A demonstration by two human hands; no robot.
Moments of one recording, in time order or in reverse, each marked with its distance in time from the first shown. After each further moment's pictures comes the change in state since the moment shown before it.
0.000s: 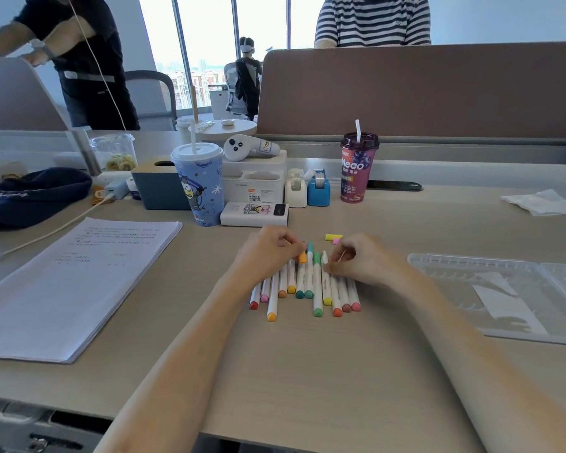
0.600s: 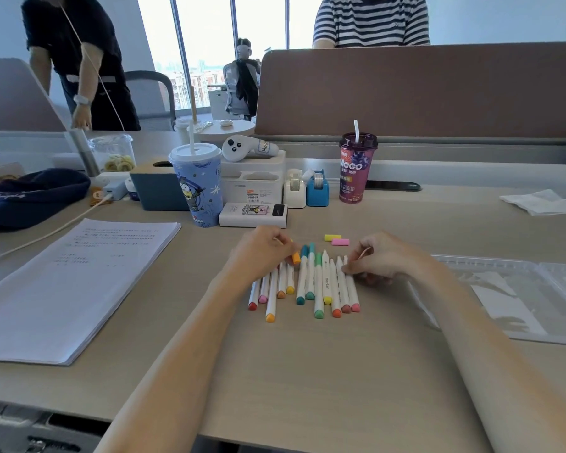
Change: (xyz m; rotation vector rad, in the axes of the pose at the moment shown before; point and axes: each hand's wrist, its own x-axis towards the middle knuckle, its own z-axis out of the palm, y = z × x) left_hand 0.001 0.001 -0.006 0.054 0.003 -0.044; right_hand -0.004 0.008 -0.025 0.107 -0.121 0.233
